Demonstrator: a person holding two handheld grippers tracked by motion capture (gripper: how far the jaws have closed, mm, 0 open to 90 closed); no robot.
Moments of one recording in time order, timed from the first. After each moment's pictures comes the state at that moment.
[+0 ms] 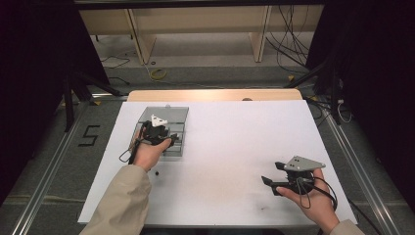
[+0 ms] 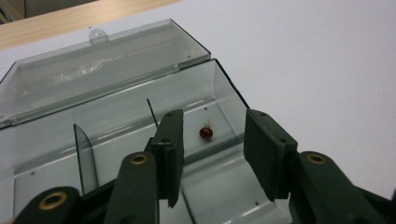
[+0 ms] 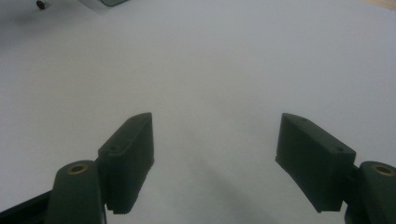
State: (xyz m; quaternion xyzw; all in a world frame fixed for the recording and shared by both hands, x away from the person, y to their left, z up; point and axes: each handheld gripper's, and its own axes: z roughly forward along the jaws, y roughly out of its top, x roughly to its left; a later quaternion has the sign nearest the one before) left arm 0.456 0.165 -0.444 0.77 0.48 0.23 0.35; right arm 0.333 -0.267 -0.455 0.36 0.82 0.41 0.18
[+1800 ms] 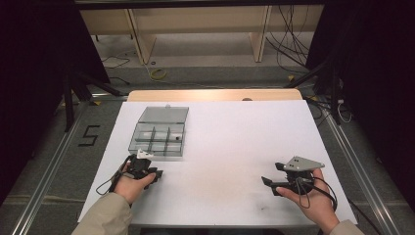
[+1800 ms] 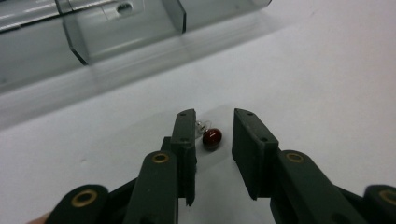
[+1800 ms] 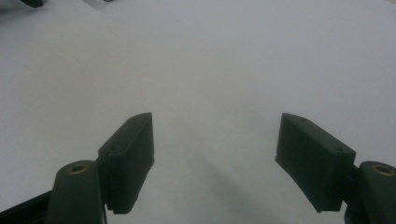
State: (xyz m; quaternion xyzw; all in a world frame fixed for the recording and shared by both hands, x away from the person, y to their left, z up) left arm 0.373 0.203 -0.483 0.80 0.51 0.14 0.29; right arm 0.333 -0.267 -0.456 0.37 0.82 0.40 0.18
